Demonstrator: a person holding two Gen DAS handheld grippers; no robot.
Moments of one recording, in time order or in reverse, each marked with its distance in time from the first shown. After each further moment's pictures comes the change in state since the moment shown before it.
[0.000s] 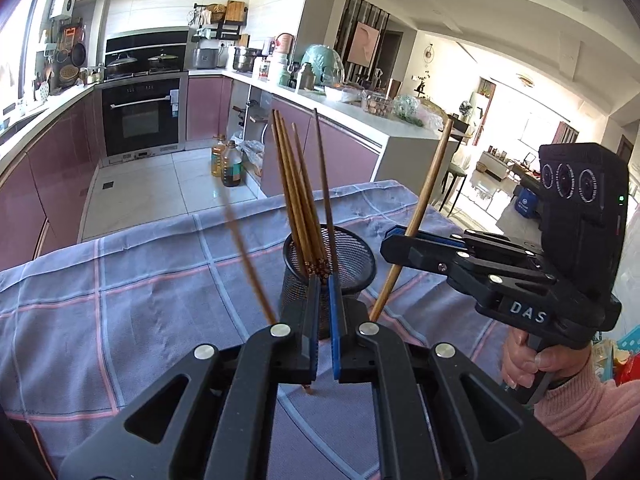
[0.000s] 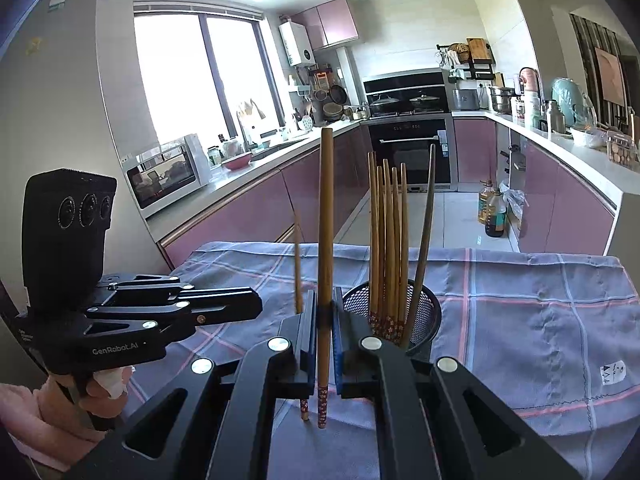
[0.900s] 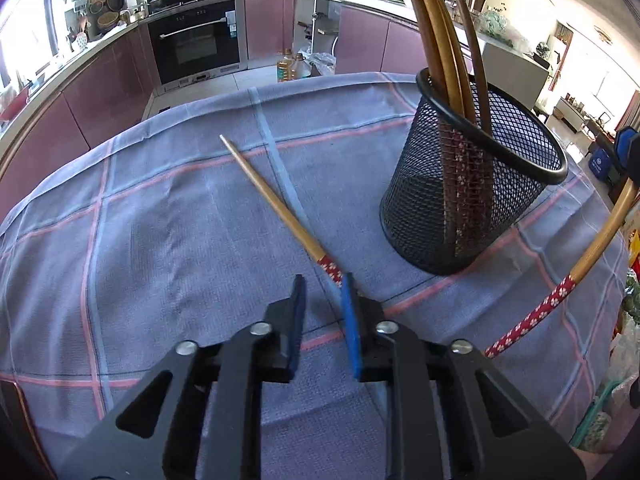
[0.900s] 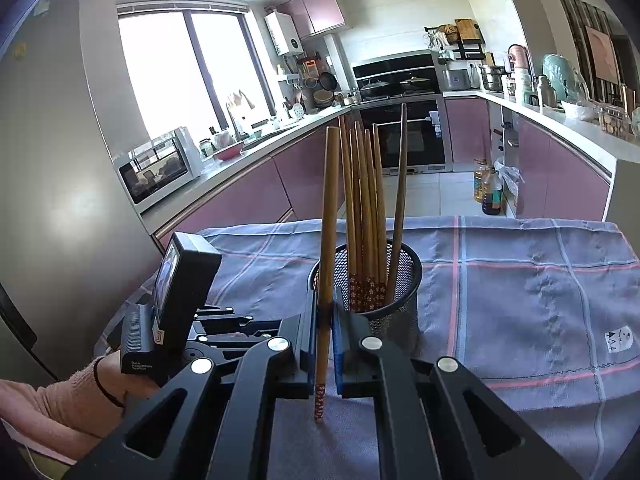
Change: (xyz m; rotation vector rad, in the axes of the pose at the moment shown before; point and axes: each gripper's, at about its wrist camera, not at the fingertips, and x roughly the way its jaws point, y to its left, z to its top) left arm 0.116 0.053 -0.060 -0.063 0.310 0.252; right arm -0.002 -0.020 -0.025 0.058 0.040 0.007
